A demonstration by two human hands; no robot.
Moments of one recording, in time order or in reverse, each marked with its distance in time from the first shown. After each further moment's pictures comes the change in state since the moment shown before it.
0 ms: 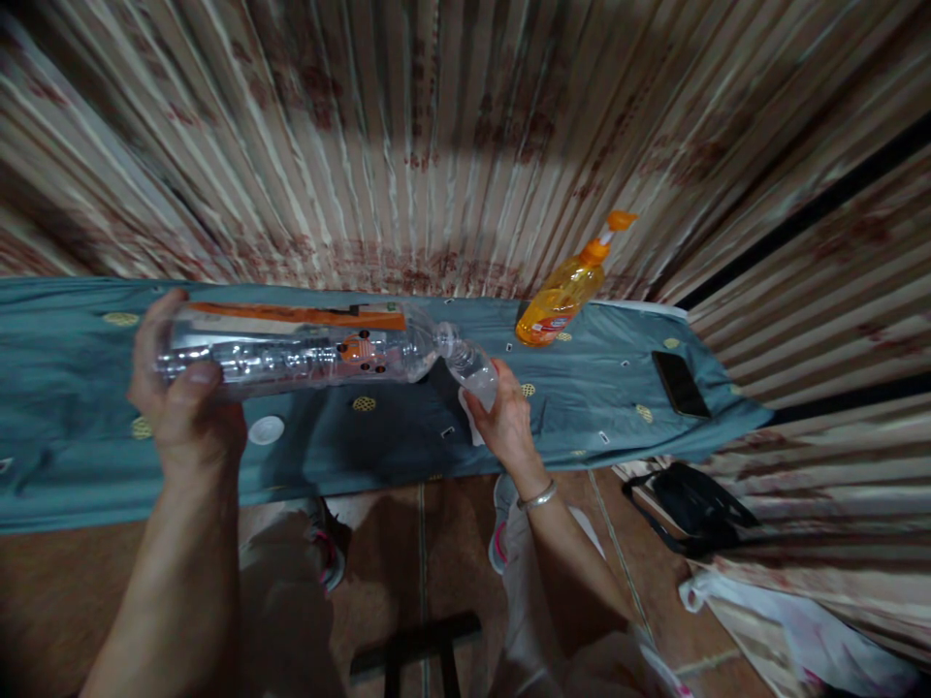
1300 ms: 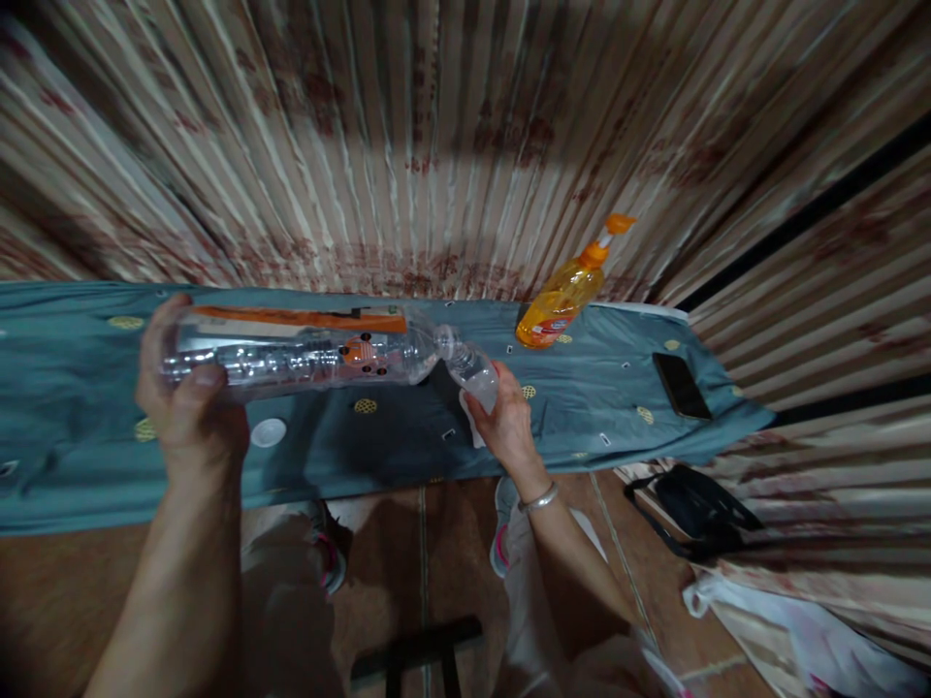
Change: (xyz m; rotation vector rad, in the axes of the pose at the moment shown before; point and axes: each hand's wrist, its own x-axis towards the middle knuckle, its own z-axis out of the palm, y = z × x) left_hand 0.001 0.003 0.000 -0.135 0.000 -0.013; right_hand -0.001 0.004 0.002 -0.019 0.004 -0.006
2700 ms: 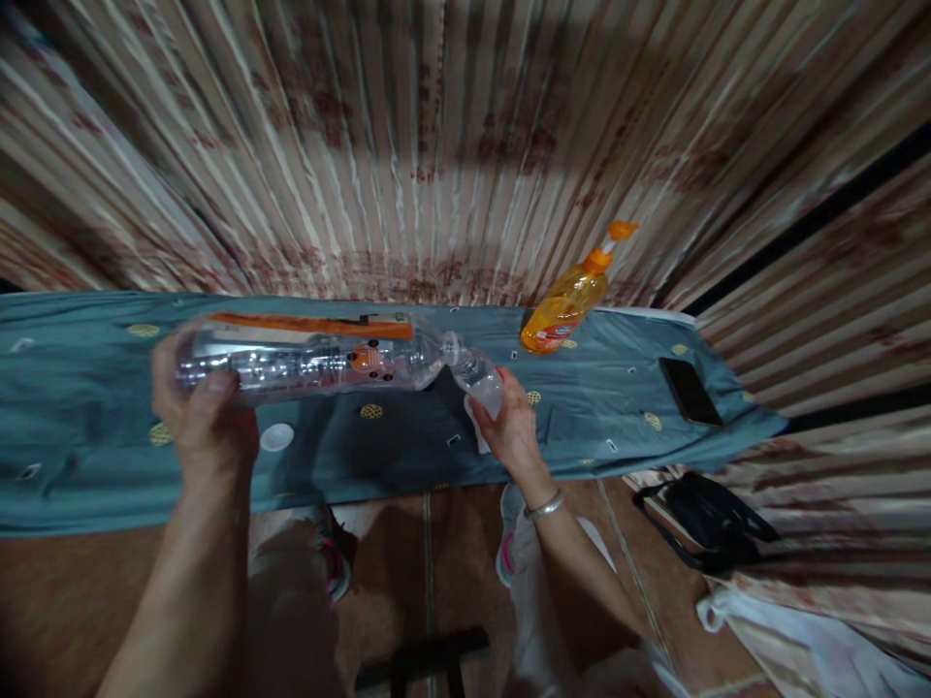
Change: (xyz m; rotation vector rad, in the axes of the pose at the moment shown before) left_hand -0.003 0.002 0.000 0.036 0.051 -0.037; right_hand -0.001 -0.001 0.001 0.007 0.020 -0.001
